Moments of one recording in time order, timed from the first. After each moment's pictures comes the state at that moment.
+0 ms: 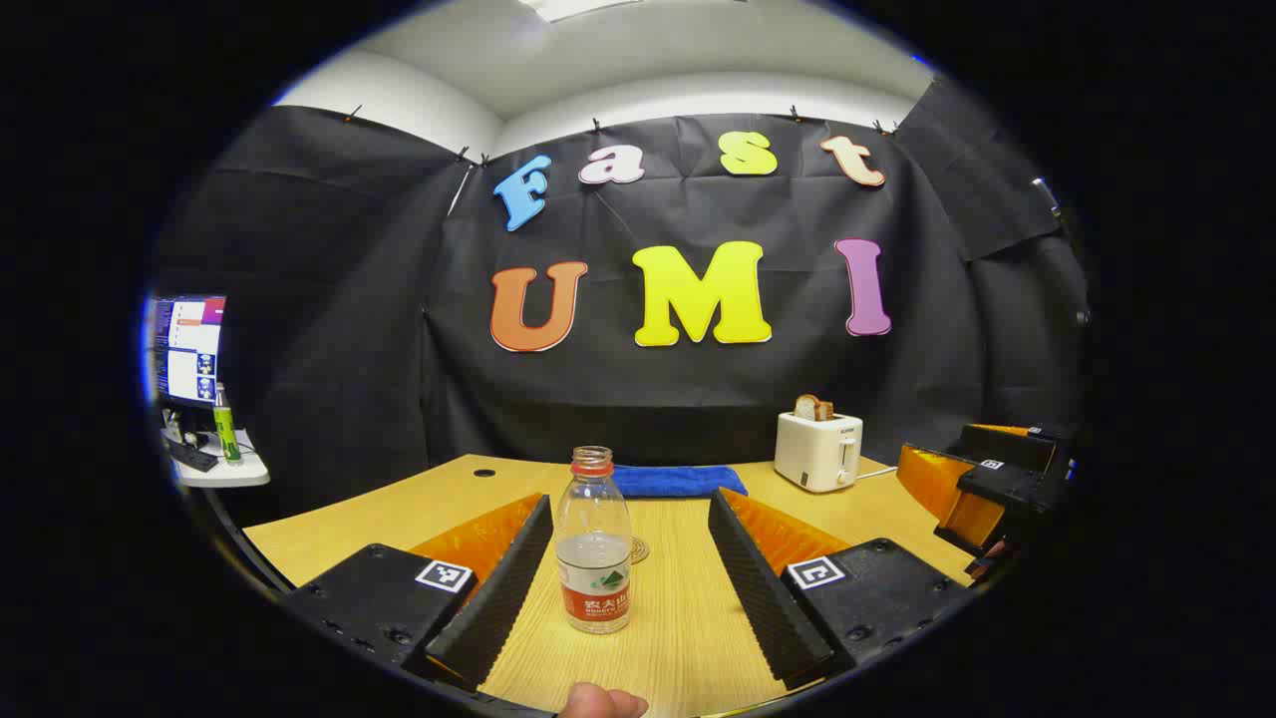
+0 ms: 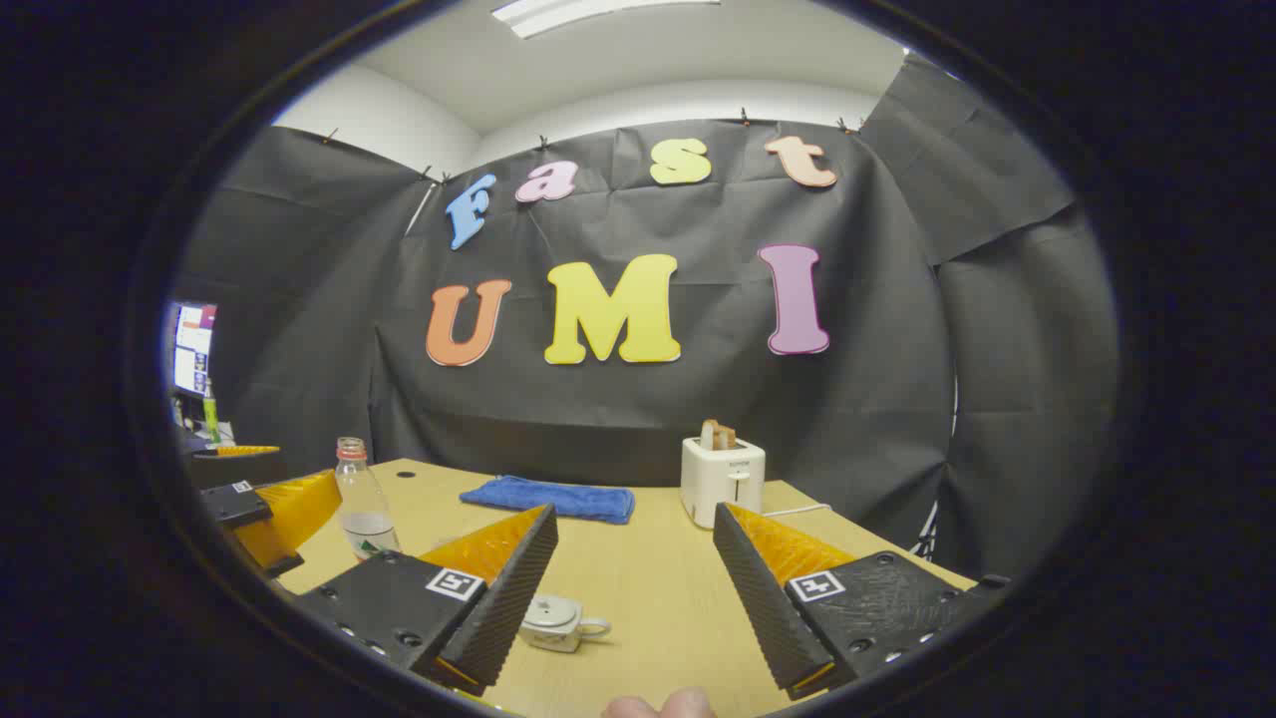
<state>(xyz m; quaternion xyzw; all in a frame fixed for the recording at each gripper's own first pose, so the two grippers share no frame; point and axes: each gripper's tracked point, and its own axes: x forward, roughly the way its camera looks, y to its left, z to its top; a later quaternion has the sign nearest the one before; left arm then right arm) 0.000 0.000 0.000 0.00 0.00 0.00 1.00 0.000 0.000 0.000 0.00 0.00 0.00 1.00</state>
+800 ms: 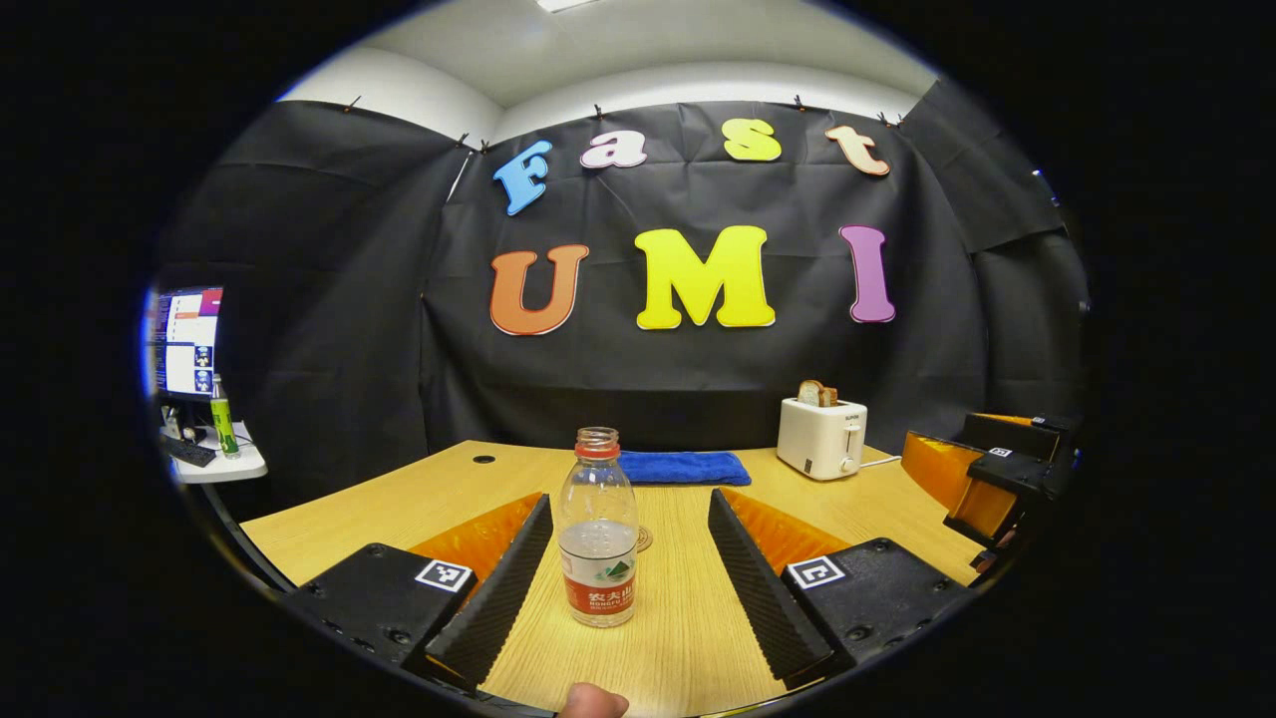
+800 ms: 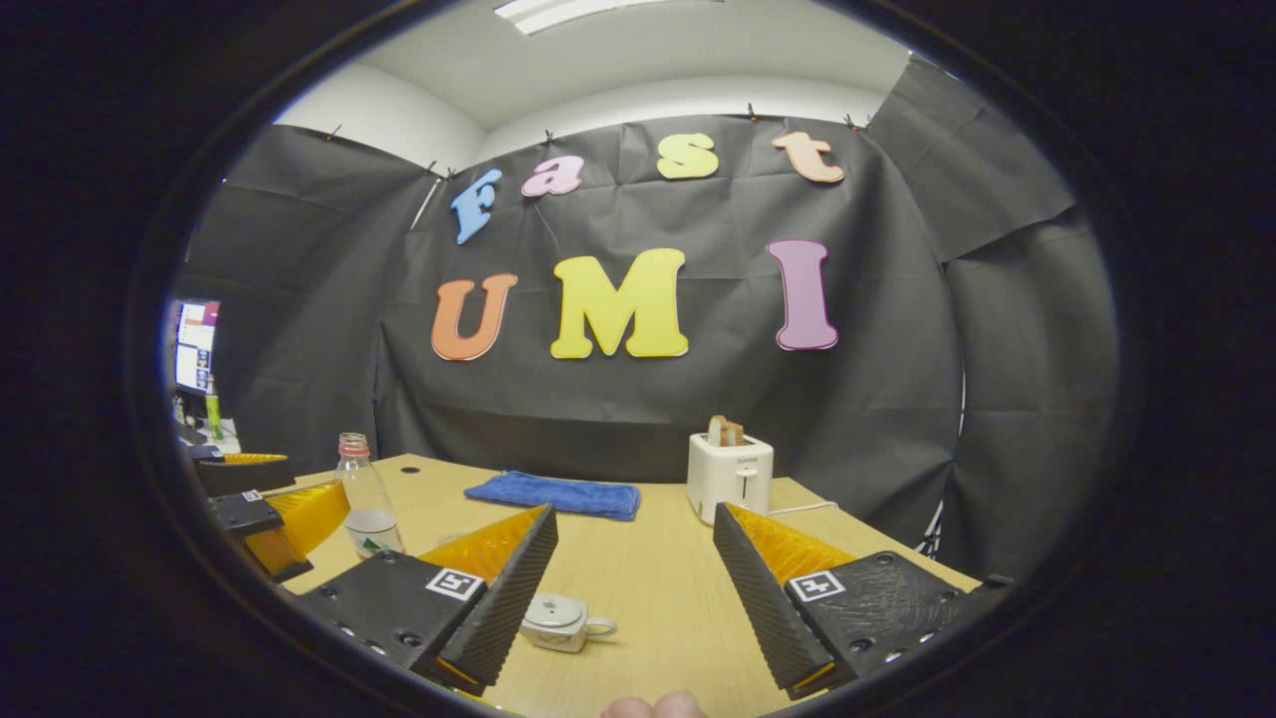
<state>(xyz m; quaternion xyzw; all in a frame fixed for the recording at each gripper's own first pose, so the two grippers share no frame) 0.006 0.008 -0.011 0.00 0.02 0.00 1.00 0.006 0.004 -0.004 0.00 0.01 0.00 1.00</state>
